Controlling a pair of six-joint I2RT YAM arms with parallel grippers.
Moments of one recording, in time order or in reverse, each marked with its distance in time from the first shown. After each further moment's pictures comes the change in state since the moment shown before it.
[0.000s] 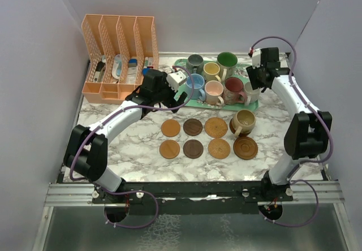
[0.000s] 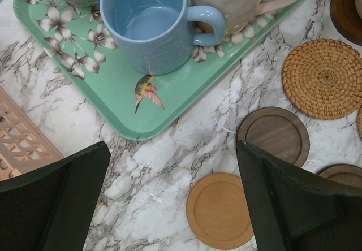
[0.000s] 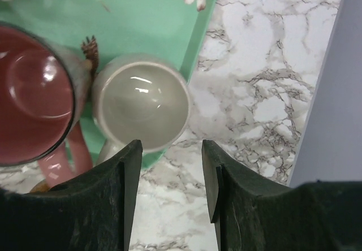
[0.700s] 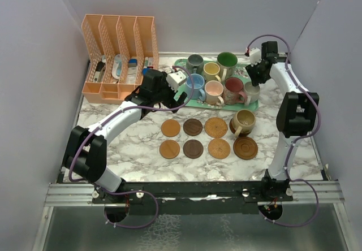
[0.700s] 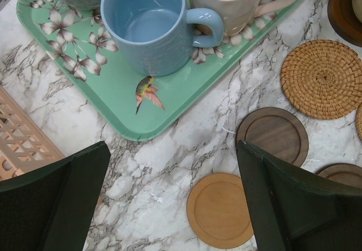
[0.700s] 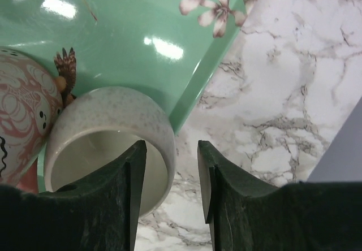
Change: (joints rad) left arm -0.002 -0.014 -0.004 0.000 0.000 0.000; right arm -0.083 0.351 0.318 -0.142 -0.154 -0.174
